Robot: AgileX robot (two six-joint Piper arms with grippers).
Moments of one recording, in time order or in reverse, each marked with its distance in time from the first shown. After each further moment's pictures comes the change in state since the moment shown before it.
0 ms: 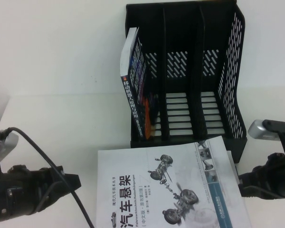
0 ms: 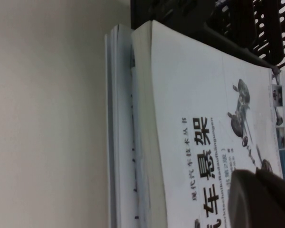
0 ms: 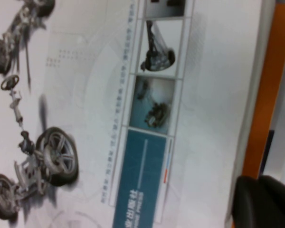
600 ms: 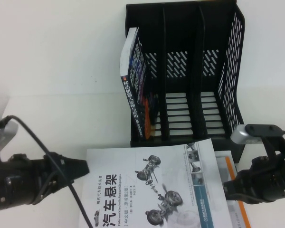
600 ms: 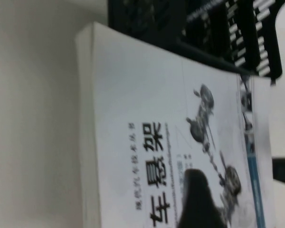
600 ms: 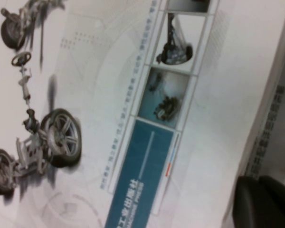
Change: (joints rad) right arm 0.117 0.002 0.000 0.015 -0.066 -0.002; left arm 0.000 0.021 -0.059 0.000 0.028 -0.006
